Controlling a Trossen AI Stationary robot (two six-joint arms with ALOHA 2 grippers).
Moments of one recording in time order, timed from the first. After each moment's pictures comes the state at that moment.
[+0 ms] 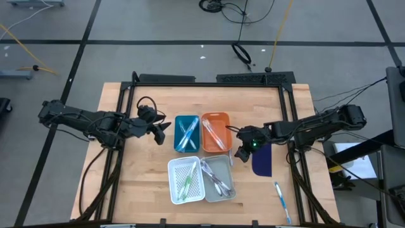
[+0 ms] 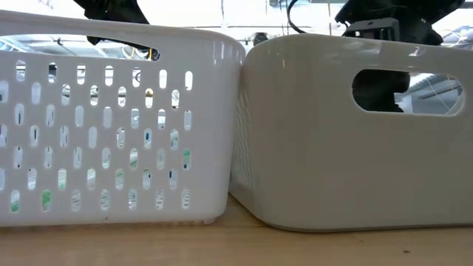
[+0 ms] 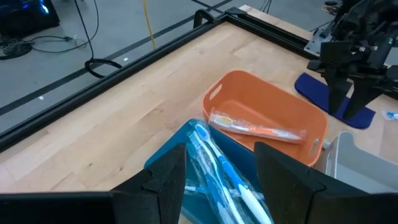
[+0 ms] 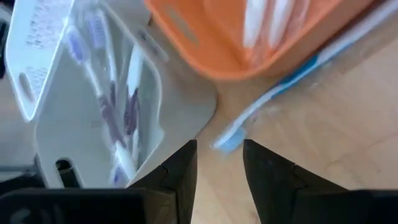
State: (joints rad) left arm -0.20 0.96 0.86 -0.55 -0.63 -0.60; right arm 0.07 1.26 0.67 -0.19 -0.22 0.88
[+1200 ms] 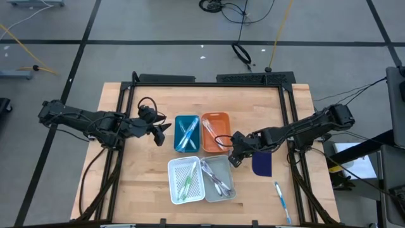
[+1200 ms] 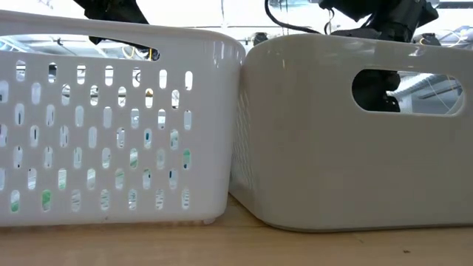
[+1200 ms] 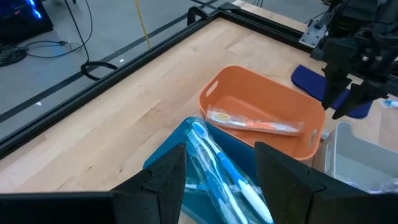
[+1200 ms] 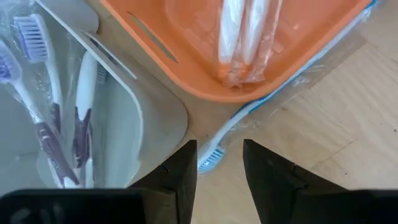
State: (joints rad) left arm -0.20 0.96 0.86 -0.55 -0.60 -0.55; right arm 0.20 1.45 0.89 -0.43 0.05 0.96
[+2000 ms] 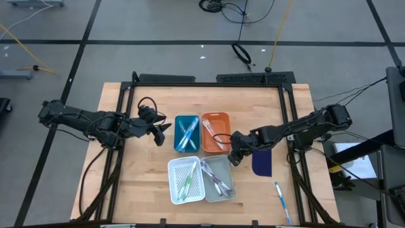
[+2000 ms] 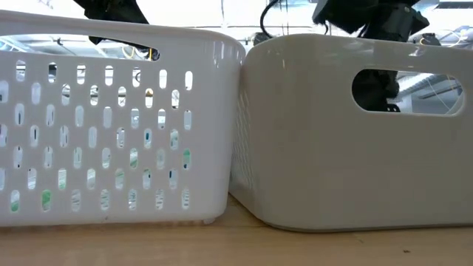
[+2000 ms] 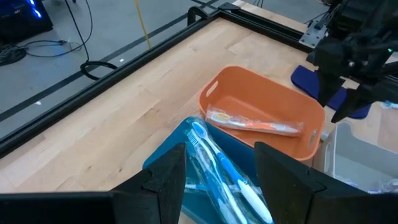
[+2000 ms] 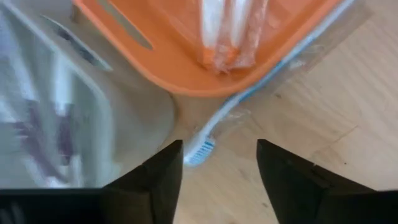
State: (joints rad) left arm -0.20 0.96 0.86 -0.55 -0.60 -0.56; right arm 0.16 1.47 0.89 -0.44 -0.03 0.96
